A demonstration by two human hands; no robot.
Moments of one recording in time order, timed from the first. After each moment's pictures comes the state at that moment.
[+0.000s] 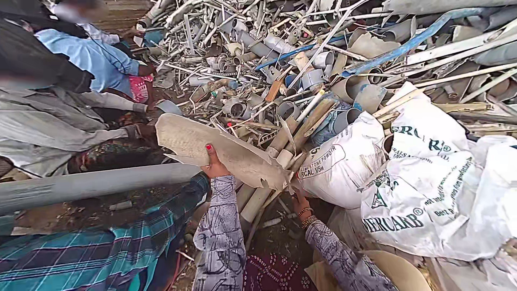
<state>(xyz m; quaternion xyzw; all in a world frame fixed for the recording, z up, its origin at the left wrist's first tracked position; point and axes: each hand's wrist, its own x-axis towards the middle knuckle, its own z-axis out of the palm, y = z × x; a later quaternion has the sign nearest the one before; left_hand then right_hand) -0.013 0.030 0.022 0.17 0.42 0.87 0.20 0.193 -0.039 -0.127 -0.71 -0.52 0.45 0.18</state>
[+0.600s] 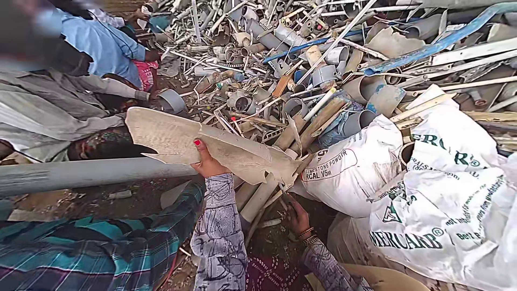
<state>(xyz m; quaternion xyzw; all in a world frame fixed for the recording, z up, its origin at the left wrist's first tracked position) -0.032 0.045 0.025 0.14 0.38 0.90 0.17 0.177 -0.065 -0.183 -0.55 -0.65 0.26 0.45</state>
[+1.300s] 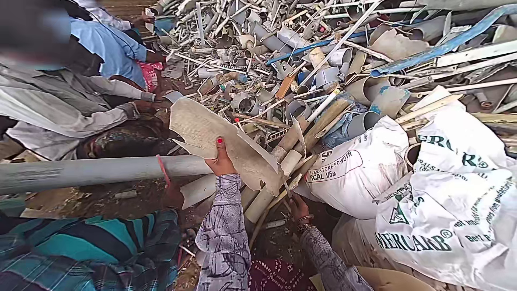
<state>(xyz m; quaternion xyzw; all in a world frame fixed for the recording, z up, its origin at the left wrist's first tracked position) -0.027 0.043 0.018 0.22 0.42 0.86 0.17 0.172 -0.032 -0.186 -0.66 -0.54 0.40 0.33</state>
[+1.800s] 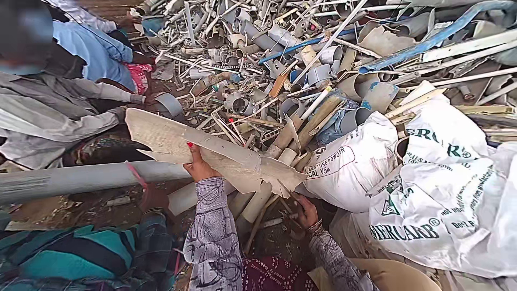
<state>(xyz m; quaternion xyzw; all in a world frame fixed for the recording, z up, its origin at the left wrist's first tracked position) -0.051 0.037 0.032 0.12 0.40 0.87 0.25 0.202 -0.054 -0.184 -0.51 -0.70 0.18 0.47</state>
